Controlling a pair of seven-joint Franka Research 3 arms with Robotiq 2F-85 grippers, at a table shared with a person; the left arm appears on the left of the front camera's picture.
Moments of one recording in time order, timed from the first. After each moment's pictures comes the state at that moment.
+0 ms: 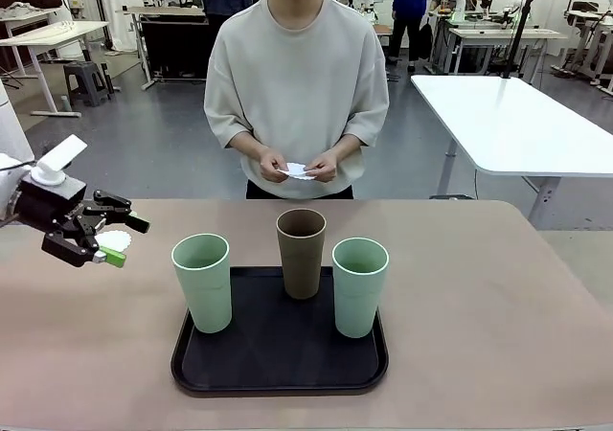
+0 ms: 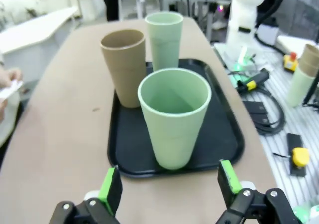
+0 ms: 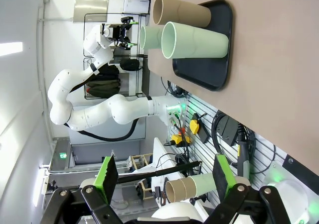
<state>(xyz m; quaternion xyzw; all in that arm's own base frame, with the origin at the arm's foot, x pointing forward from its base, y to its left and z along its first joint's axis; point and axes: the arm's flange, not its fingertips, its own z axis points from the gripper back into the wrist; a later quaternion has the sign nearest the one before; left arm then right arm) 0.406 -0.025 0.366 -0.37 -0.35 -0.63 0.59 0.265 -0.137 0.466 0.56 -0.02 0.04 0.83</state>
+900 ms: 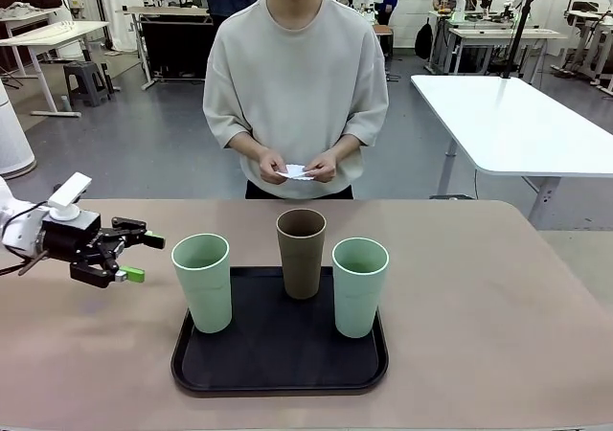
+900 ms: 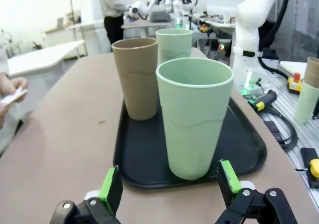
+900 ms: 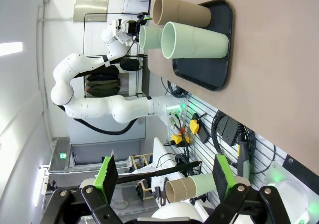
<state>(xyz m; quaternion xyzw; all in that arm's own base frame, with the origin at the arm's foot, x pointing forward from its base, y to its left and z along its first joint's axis) 0.433 -0.025 0.282 -0.45 -0.41 -0.58 0.54 0.265 -0.137 0.466 0.56 -0.02 0.04 0.83</state>
